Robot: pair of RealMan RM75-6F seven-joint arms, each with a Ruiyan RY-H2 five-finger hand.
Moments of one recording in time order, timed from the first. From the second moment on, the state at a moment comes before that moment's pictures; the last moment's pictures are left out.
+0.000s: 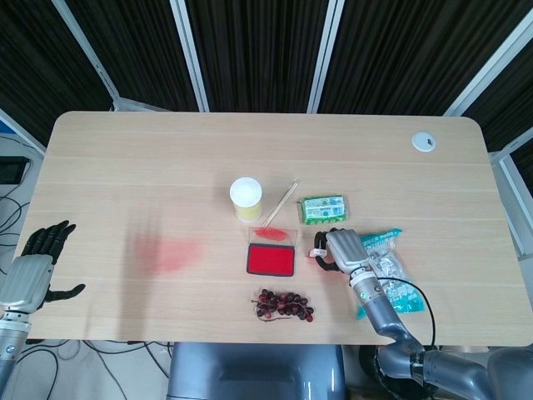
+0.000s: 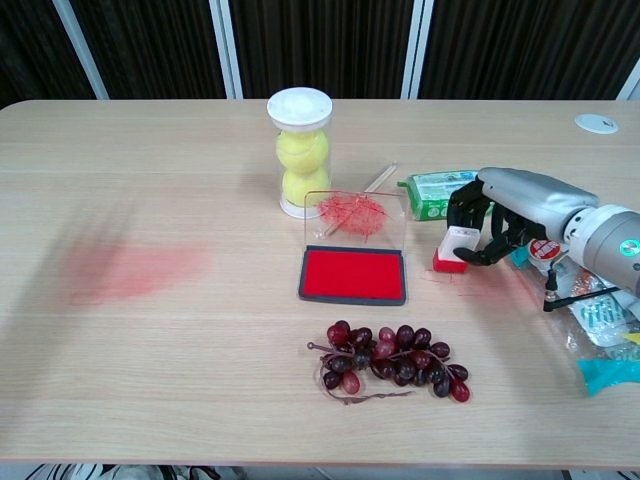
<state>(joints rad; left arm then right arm) -0.19 -1.12 -0.04 -1.68 1.42 1.33 0.02 0.61 -1.71 0.16 -1.25 -1.23 0.99 -0.11</state>
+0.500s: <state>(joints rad) -0.19 -1.12 -0.04 -1.68 1.42 1.33 0.02 0.60 -1.71 0.16 -1.25 -1.21 0.98 -0.14</state>
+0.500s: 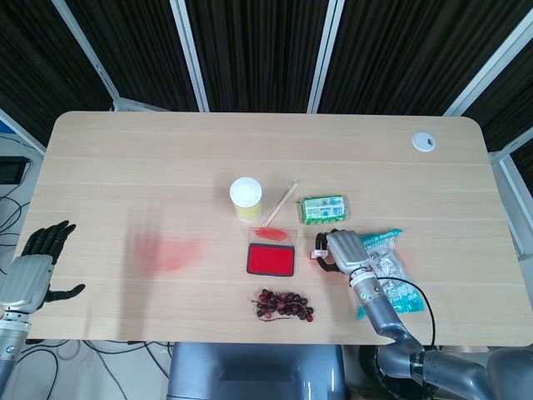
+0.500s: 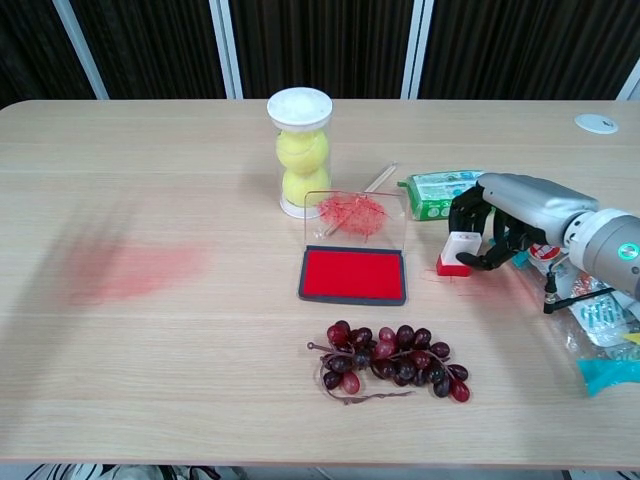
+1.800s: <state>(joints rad) -0.19 -1.12 -0.04 -1.68 1.42 1.33 0.02 0.61 -1.69 0.17 -1.28 -1.16 0.95 -0.20</state>
